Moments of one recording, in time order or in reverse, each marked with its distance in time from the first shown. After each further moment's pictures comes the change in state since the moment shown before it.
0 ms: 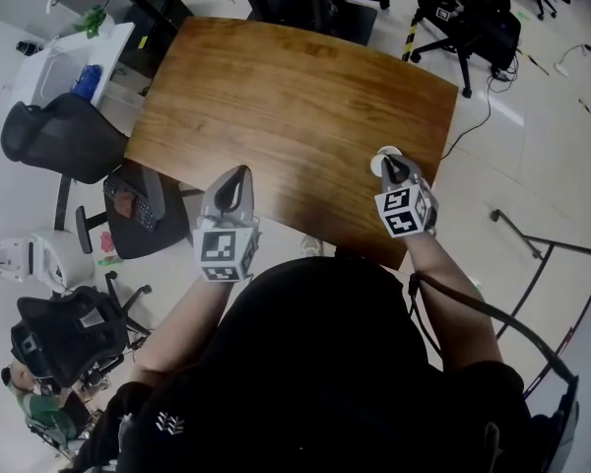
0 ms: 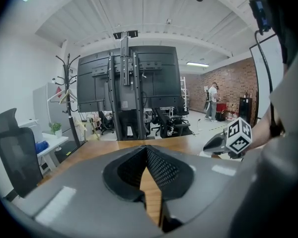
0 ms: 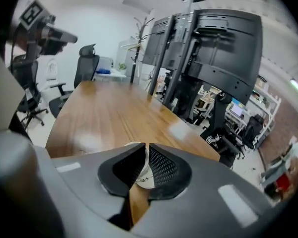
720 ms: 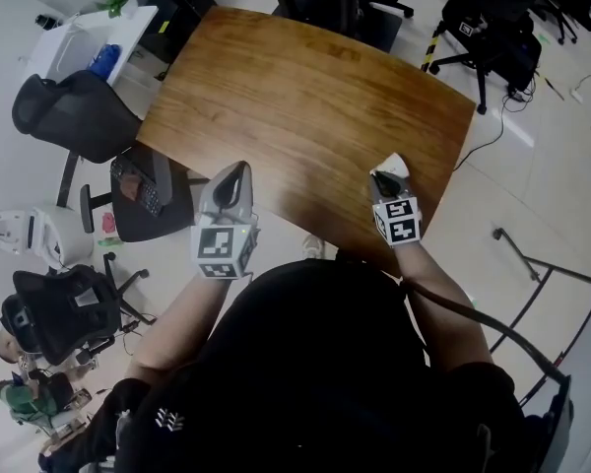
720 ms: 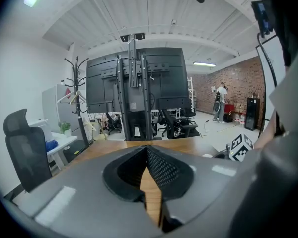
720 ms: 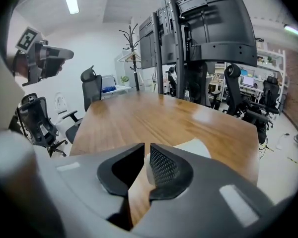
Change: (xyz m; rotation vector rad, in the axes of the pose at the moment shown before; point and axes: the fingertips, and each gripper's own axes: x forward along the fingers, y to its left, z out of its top) left arm -0.014 0.020 0.004 -0.029 -0.006 0.078; right arm 0.031 0.057 -0.014 0.272 -0.078 0.229
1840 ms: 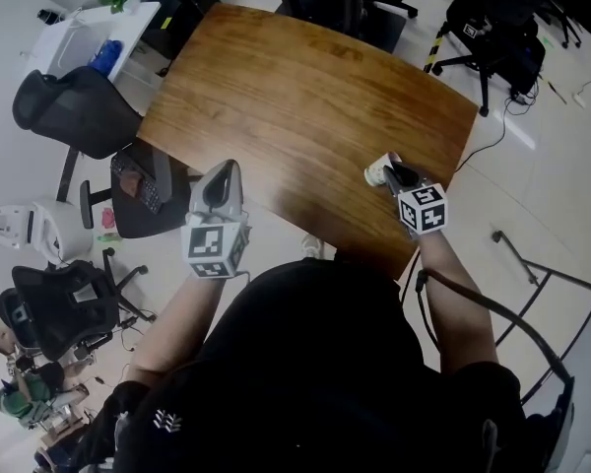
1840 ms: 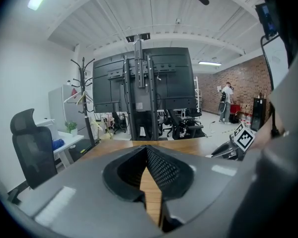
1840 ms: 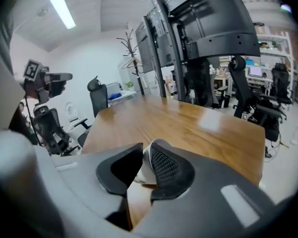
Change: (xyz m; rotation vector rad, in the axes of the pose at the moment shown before) left arm -0.007 0.024 0.003 -0.019 0.002 0.064; right arm -0.013 -0.031 0.028 0.033 -0.011 0.148
